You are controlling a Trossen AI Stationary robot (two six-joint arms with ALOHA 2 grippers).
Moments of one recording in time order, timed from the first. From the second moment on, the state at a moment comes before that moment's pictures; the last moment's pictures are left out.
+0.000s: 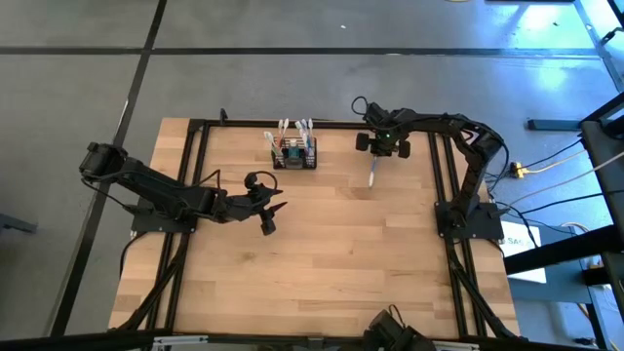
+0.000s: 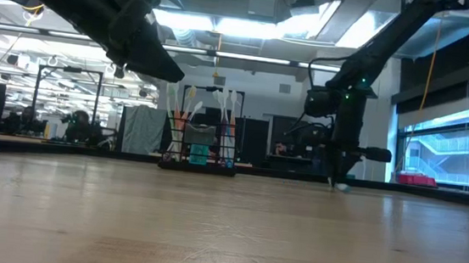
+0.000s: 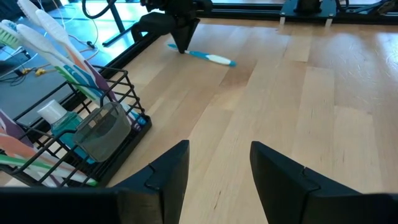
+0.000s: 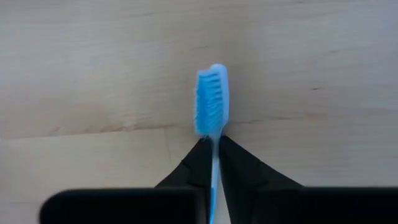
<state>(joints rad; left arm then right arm) -0.21 1.22 0.50 0.21 -0.63 -0.22 -0.78 1.87 1.11 -0.67 -0.02 0.90</state>
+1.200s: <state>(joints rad) -0.21 1.22 0.50 0.21 -0.61 -0.22 -0.70 1.87 1.16 -0.69 -0.07 0.64</state>
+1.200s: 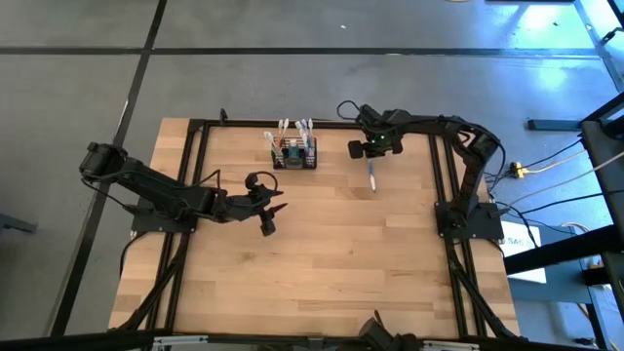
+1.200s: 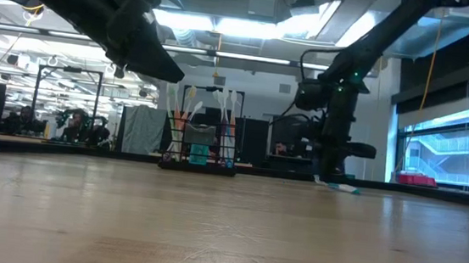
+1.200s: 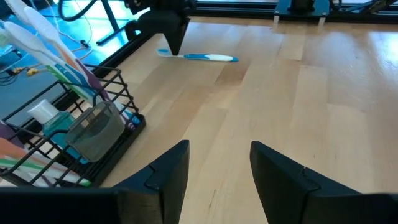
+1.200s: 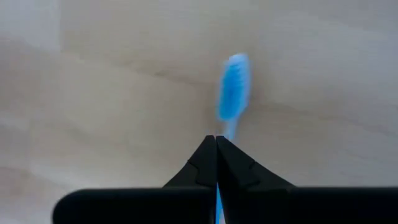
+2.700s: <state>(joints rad) -0.21 1.22 0.50 0.21 -0.61 -0.22 -0.66 1.78 1.17 -0.64 0.18 0.54</state>
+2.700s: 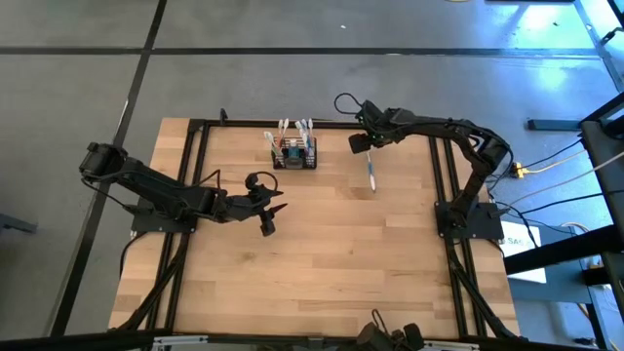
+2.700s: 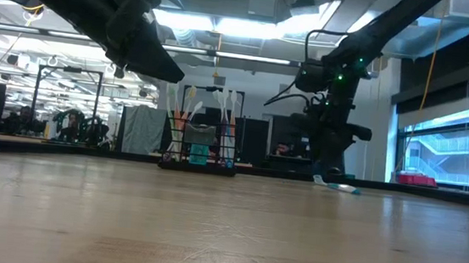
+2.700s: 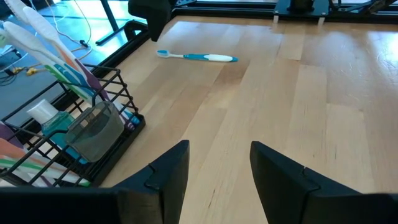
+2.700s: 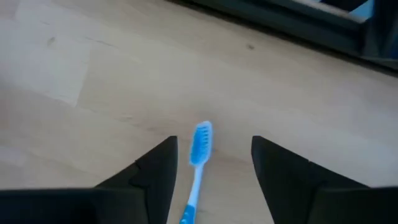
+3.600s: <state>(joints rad) -0.21 1.22 0.50 0.21 -0.61 -0.22 -0.65 1.95 1.17 -0.60 0.15 0.57</state>
